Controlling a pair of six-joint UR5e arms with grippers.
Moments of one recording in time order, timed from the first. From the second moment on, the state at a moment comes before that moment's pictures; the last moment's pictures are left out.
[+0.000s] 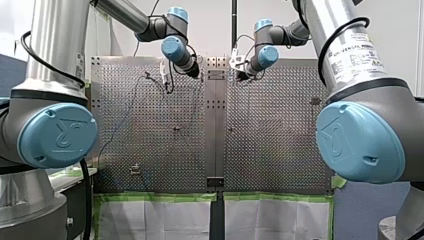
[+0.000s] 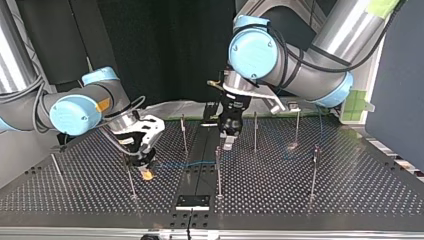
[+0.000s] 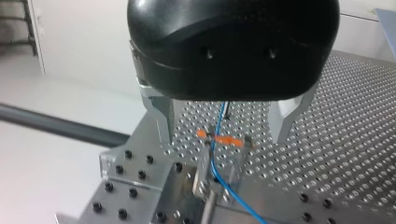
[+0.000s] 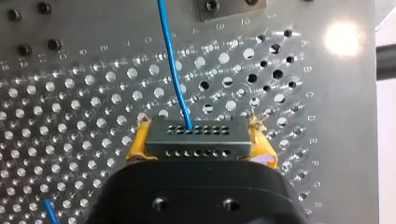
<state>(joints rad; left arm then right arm) -0.42 -1.68 -1.57 -3.09 -1.79 -1.78 2.05 -1.10 1.10 0.09 1.37 1.76</state>
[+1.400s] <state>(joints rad) -0.58 -1.91 -1.29 -3.07 -2.10 -1.71 2.05 -1.10 1.10 0.09 1.37 1.76</state>
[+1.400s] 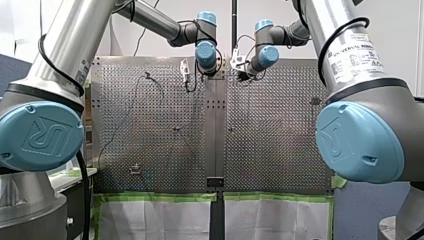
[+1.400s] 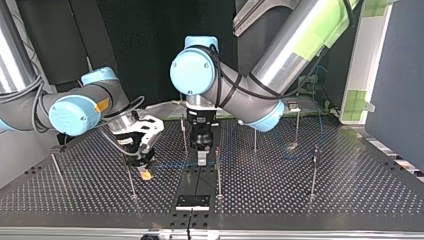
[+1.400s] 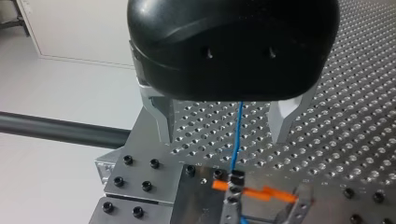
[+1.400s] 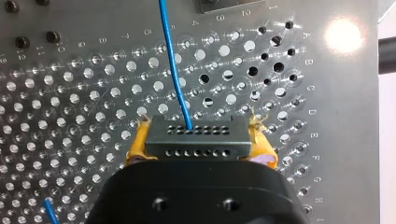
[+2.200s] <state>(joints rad) -0.57 -2.02 -1.17 -3.08 -2.09 -1.72 2.04 -1.10 1.10 0.09 1.37 1.76</state>
